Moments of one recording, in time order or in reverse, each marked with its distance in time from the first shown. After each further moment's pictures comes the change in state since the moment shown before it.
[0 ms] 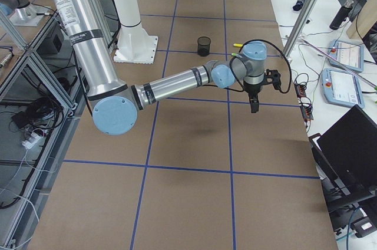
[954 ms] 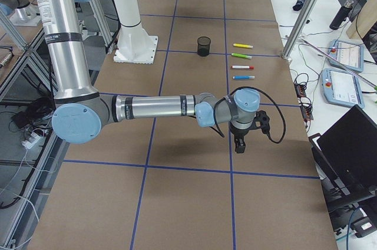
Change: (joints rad) left arm -0.252 0.297 0.038 0.061 -0.224 0.359; right arm 0.133 -0.170 -0.066 0.009 0.133 -0.291
